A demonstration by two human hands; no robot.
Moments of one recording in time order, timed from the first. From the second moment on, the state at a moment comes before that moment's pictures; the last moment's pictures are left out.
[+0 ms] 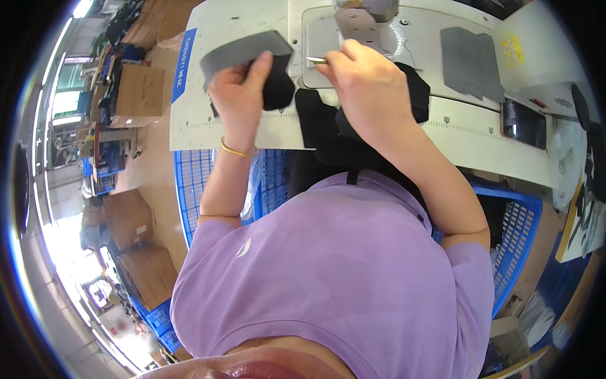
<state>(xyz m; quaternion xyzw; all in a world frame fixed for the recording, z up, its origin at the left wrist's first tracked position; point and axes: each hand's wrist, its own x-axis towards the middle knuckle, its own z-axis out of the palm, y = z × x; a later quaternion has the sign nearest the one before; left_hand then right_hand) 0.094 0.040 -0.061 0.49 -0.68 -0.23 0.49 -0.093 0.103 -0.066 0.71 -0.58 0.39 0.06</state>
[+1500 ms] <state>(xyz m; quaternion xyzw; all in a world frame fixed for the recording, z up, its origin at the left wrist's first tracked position) 0.037 0.059 -0.136 0.41 -0.57 -0.53 0.48 -0.116 0.155 -0.118 0.81 -0.42 0.41 0.02</state>
